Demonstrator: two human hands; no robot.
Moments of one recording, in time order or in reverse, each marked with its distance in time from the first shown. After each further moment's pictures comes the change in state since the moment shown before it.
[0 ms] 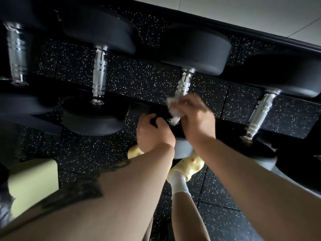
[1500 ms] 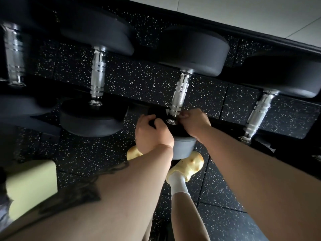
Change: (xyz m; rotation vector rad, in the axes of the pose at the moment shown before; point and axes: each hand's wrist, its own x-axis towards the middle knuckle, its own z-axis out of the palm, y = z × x) left_hand -0.001 0.002 -0.002 -0.002 -0.009 0.010; right_hand 0.019 0.011 0.003 0.127 -0.596 0.750
